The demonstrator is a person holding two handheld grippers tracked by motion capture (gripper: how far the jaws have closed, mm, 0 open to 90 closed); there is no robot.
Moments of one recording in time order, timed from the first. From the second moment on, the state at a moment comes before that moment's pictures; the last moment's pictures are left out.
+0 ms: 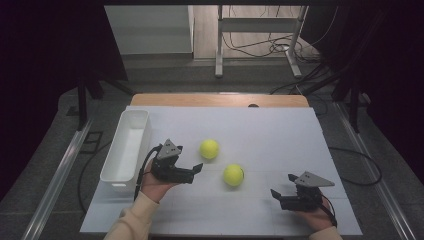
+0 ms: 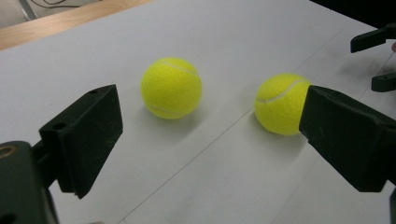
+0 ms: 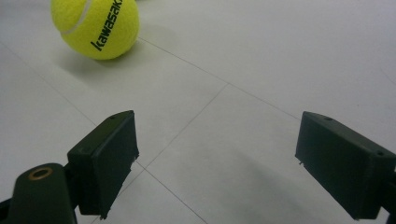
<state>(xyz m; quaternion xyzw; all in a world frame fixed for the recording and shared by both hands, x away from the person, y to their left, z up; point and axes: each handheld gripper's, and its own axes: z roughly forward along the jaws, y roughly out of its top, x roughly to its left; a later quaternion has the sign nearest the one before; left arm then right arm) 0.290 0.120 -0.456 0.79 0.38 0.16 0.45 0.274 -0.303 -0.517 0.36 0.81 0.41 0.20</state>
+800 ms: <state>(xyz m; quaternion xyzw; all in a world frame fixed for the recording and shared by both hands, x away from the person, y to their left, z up) 0.315 0.096 -0.453 0.80 0.37 0.14 0.45 0.274 -0.302 -0.517 0.36 0.81 0.41 0.20</state>
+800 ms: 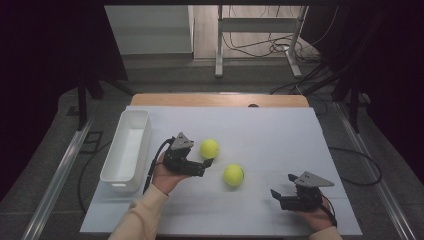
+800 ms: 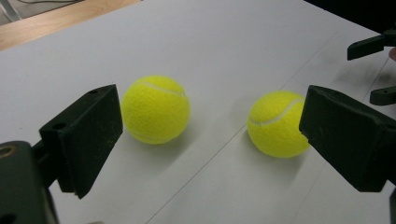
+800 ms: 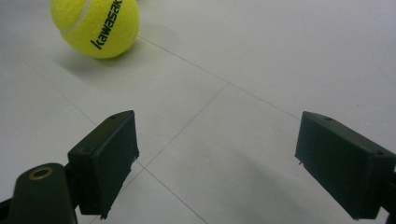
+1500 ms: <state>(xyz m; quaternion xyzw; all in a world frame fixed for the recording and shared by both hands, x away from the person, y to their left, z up) 0.337 0.079 -0.465 0.82 0.37 0.12 0.42 0.273 -0.303 -0.516 0.36 0.81 0.41 0.20</state>
